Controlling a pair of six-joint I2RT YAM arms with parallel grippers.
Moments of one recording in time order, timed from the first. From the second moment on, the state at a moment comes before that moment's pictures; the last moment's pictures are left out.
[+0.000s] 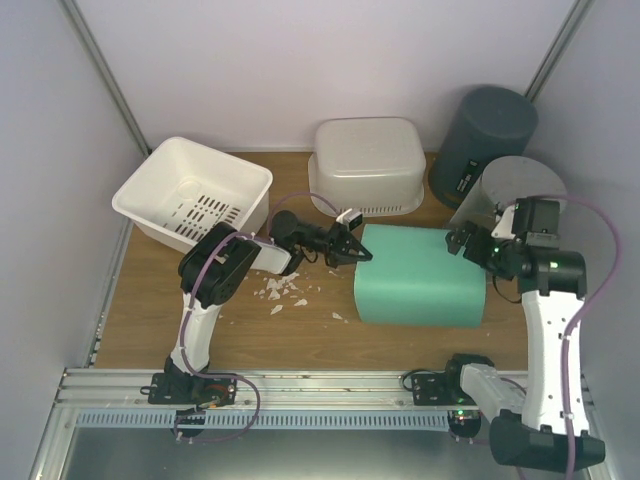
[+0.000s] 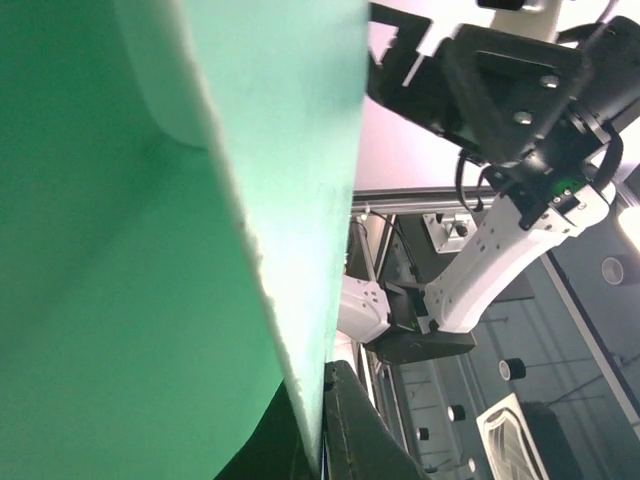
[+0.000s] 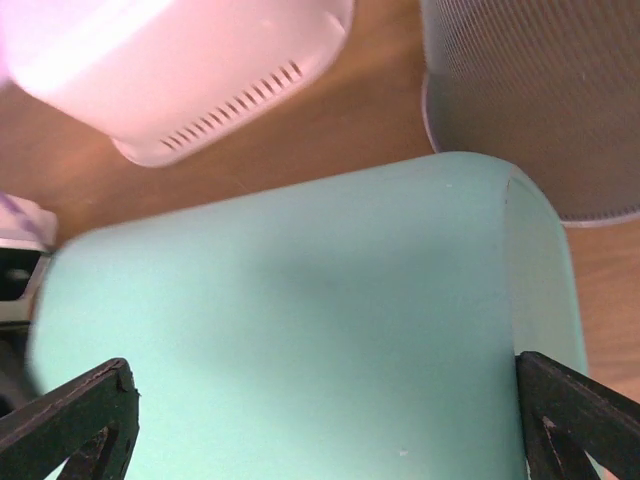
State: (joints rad) left arm -0.64 2.12 1.09 1.52 1.35 -2.00; right arm -0.11 0.94 1.21 -1.20 -0.24 0.34
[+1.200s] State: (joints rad) left arm -0.70 1.96 1.51 0.42 1.26 -1.00; right arm -0.11 0.94 1.29 -1.32 0.01 0.46
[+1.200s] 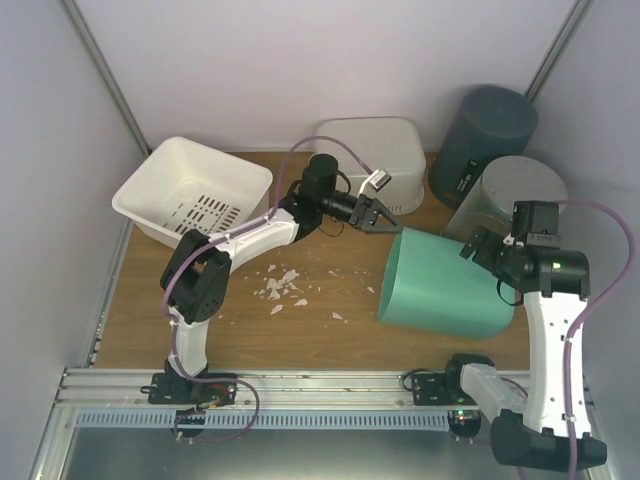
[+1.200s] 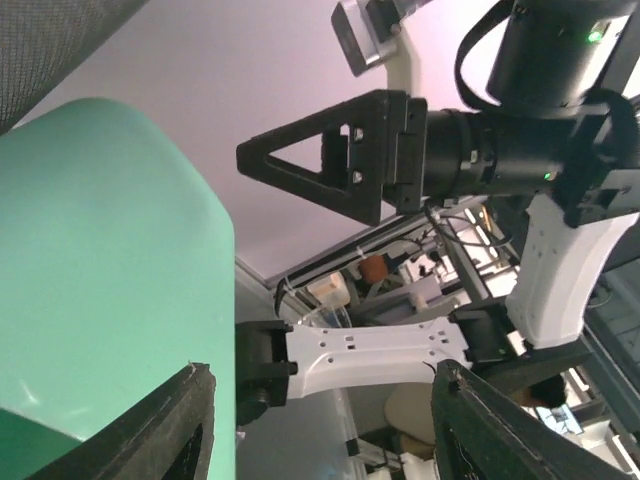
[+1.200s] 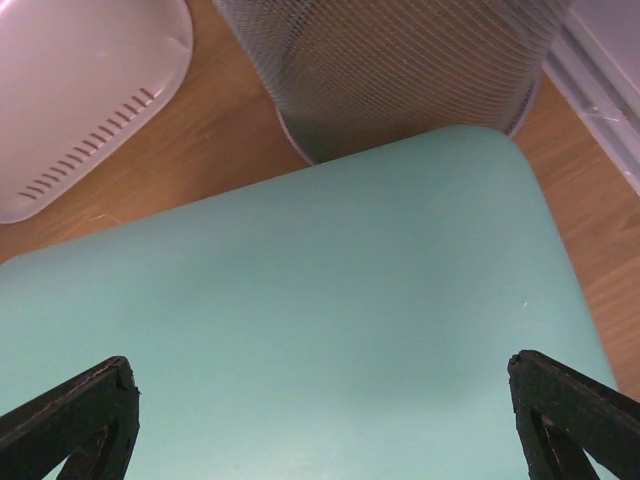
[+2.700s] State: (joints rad) left arm -0.80 2.04 1.57 -0.11 1.11 -0.72; right arm -0.17 0.90 1.18 -1.33 0.02 0.42
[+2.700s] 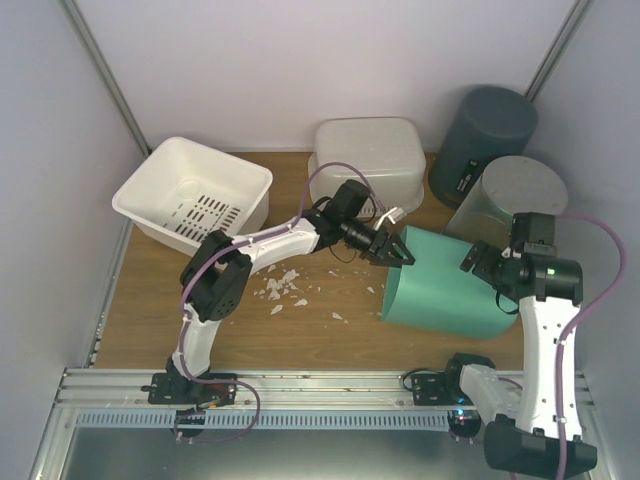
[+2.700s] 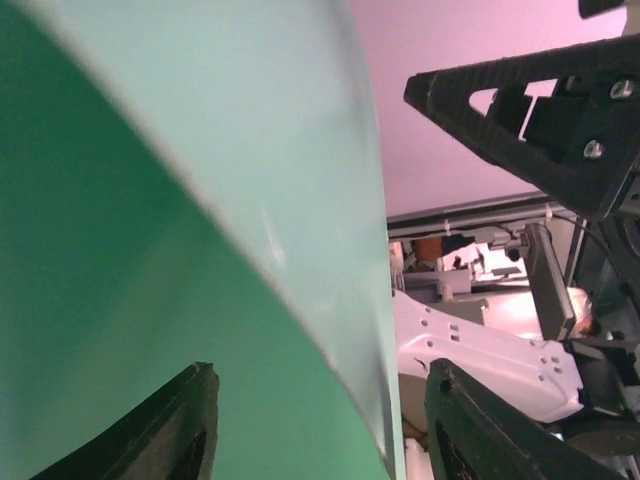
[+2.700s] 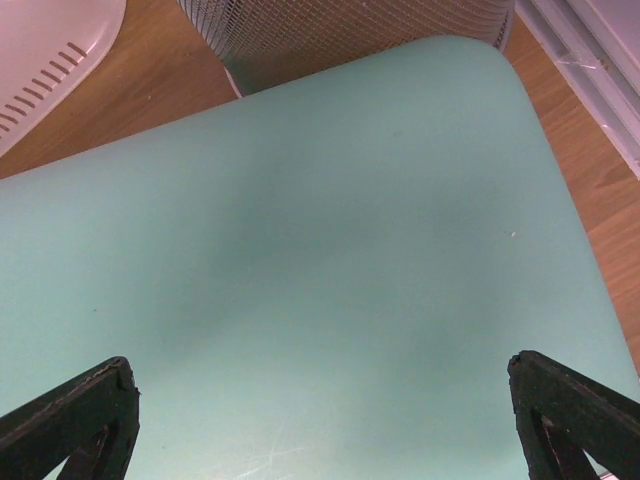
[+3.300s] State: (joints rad) left arm -0.80 2.05 1.43 0.24 1.20 -0.91; right arm -0.17 0.90 1.21 -1.33 -0.02 0.39
